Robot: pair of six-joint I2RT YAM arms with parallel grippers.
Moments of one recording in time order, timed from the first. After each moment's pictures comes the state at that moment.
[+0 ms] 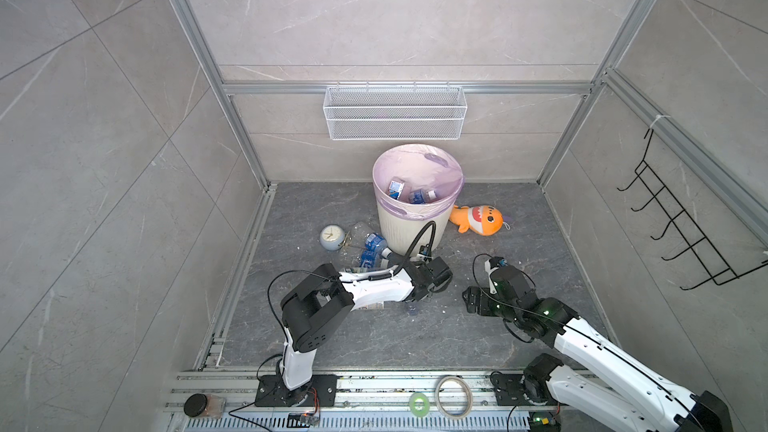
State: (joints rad) left arm -1.07 1.91 1.27 -0.58 -0.39 -0.66; right arm 0.57 0.85 0.54 -0.60 0.09 0.56
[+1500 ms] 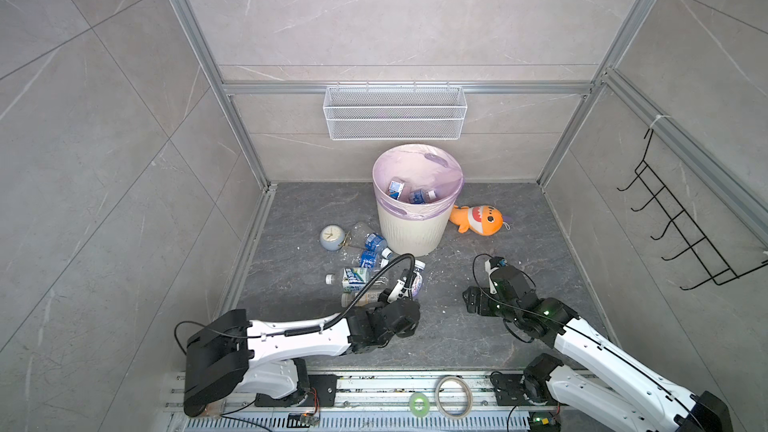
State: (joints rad) left arm -1.26 1.23 0.66 -0.17 -0.56 -0.49; right arm 0.57 0.85 0.54 -0.60 0.09 0.56
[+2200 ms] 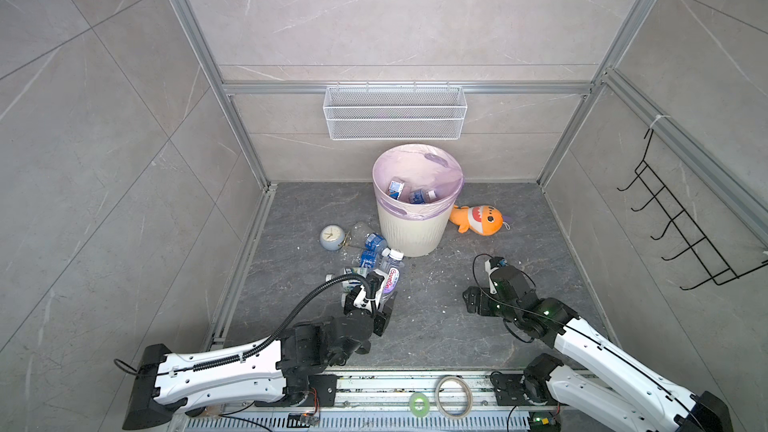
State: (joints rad) left arm -1.36 0.77 0.63 -0.26 -0.73 -0.25; right arm 0.57 0.85 0.54 -0.60 0.09 0.56
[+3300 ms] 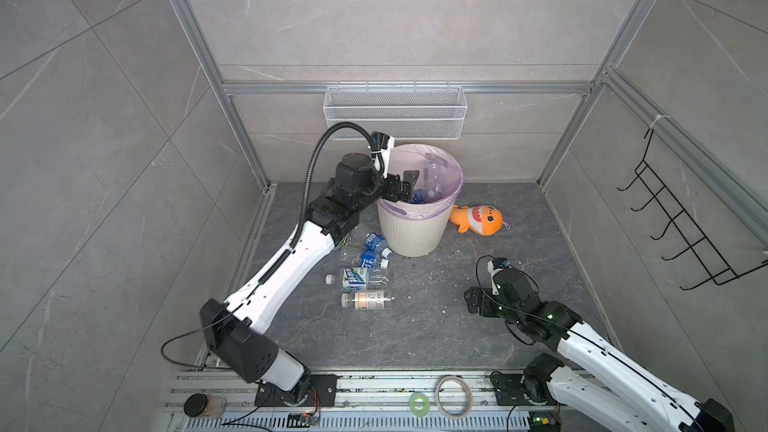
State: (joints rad) left arm -0.61 1.41 1.57 -0.29 0.05 -0.17; right arm 0.57 0.81 0.52 -0.60 0.11 0.56
